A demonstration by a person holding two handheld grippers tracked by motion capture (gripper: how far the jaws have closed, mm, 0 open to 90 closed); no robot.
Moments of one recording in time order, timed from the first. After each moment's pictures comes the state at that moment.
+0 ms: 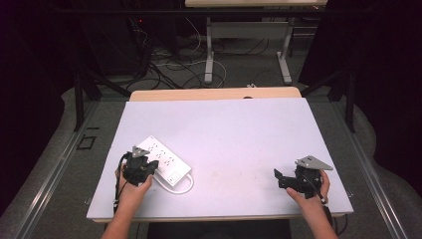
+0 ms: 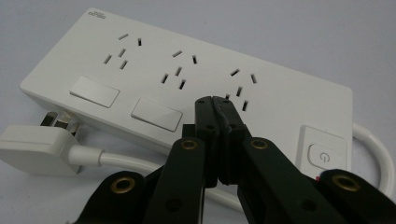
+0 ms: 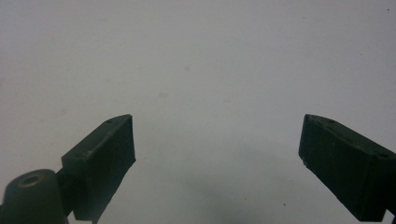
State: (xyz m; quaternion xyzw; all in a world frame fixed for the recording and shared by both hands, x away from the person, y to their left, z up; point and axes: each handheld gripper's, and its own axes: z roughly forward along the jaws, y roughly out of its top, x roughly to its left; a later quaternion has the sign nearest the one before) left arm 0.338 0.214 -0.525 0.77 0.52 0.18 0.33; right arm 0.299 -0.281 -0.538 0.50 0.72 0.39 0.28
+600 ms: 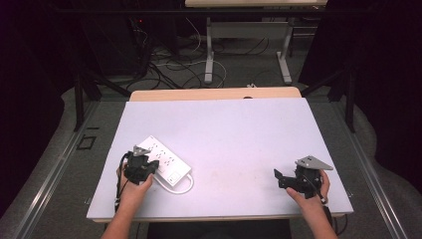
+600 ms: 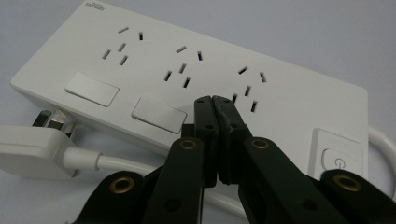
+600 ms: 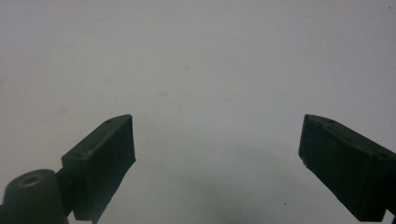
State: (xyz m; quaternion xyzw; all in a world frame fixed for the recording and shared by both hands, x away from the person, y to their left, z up) left arm 0.344 0.214 -0.531 0.77 0.52 0.17 0.32; right arm 0.299 -0.280 -0.538 0.50 0.72 0.40 0.28
